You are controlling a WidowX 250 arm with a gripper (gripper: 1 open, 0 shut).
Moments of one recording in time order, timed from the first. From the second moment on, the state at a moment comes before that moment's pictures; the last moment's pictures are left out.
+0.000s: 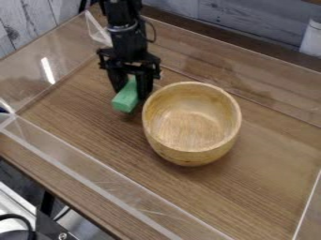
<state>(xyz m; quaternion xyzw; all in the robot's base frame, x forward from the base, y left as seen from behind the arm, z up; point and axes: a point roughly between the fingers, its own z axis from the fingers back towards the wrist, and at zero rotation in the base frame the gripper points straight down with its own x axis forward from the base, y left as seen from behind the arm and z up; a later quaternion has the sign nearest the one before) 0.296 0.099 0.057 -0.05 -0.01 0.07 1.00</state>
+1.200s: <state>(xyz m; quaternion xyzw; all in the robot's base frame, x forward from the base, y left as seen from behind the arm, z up) 0.312 0.024 0.037 -0.05 0.00 -0.03 1.00</state>
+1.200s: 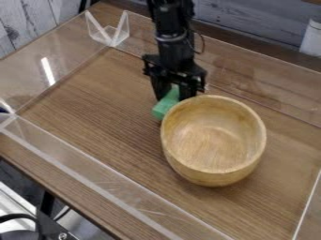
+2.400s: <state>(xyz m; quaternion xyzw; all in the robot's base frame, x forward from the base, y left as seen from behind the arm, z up) 0.327 0.035 0.029 -0.05 0.00 -0.01 1.00</state>
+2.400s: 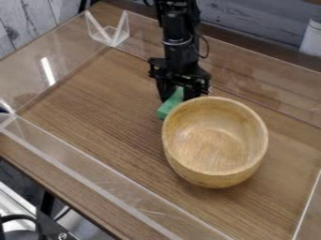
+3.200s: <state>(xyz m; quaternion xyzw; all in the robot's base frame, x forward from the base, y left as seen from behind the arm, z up) 0.325 0.032 0.078 -0.06 -0.04 0.00 1.00</state>
